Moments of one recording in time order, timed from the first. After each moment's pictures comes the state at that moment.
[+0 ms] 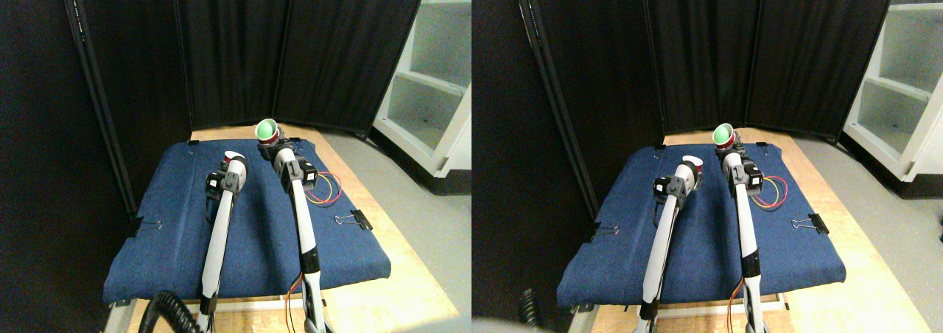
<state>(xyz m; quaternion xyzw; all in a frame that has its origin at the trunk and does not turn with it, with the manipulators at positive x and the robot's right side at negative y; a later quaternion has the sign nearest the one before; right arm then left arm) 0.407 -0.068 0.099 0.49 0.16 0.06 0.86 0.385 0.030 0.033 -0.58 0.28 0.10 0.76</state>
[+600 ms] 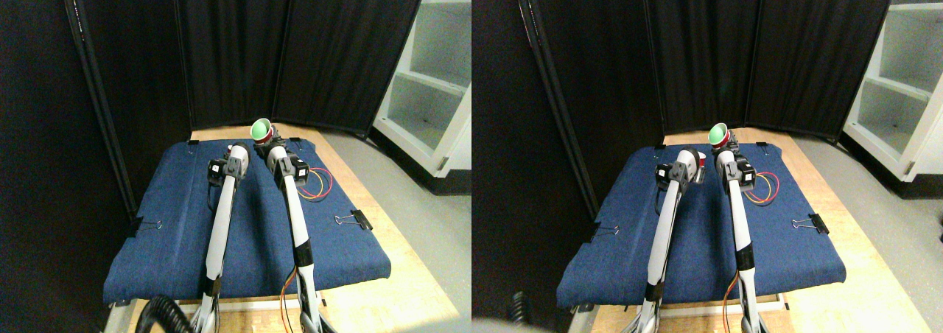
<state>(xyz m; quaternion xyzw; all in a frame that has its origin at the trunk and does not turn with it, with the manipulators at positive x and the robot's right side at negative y) 0.415 -0.058 0.096 0.44 0.15 0.05 0.88 0.390 0.021 0.047 -0.58 0.31 0.09 0.75</state>
